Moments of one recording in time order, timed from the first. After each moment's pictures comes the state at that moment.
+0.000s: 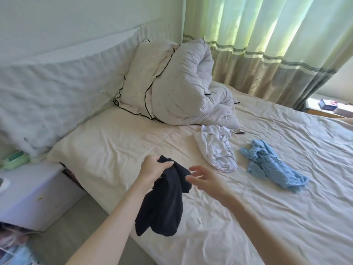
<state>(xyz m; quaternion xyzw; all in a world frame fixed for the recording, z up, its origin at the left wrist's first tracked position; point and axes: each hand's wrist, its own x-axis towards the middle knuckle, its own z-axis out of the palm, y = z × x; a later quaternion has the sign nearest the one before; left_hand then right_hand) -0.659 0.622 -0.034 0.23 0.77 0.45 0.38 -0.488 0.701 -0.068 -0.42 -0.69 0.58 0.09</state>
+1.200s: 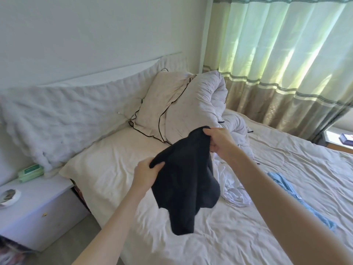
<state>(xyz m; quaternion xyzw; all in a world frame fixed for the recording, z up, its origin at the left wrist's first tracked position) -0.724 0.635 -0.015 0.28 0.79 0.50 0.20 -0.595 0.804 0.067 -0.44 -0.52 0.67 0.29</state>
